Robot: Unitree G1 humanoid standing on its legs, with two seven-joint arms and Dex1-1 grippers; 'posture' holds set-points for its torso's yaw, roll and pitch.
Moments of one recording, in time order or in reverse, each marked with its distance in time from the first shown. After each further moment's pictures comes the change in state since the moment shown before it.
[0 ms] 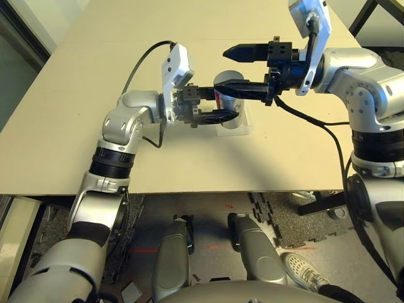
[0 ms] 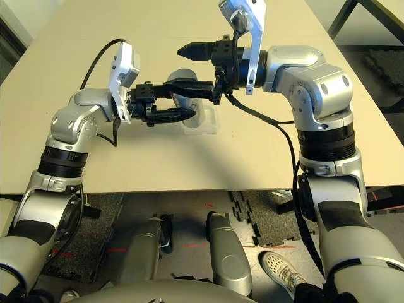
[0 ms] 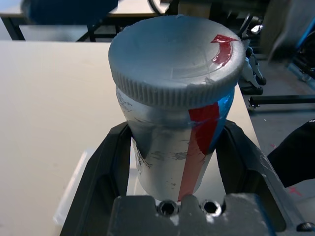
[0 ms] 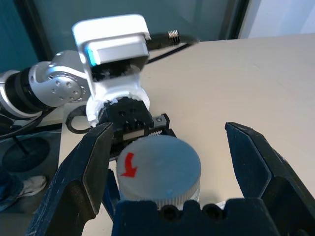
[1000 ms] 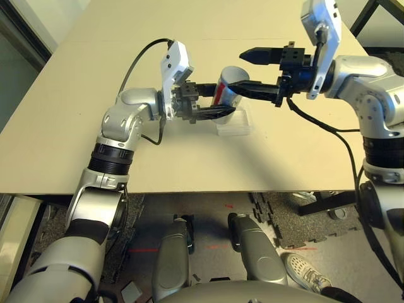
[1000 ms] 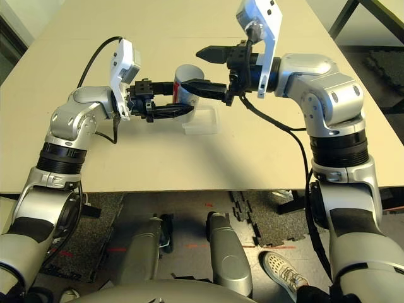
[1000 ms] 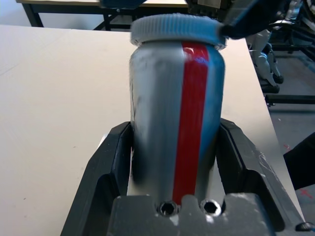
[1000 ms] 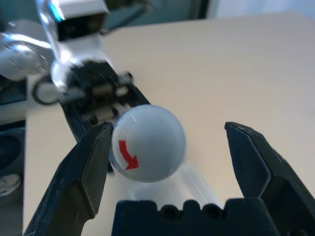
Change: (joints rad) left arm 0.000 0.018 0.000 0.038 0.015 0.003 0.040; right arm 0.089 -0.150 -0.032 0.039 0.012 -0.073 -0.023
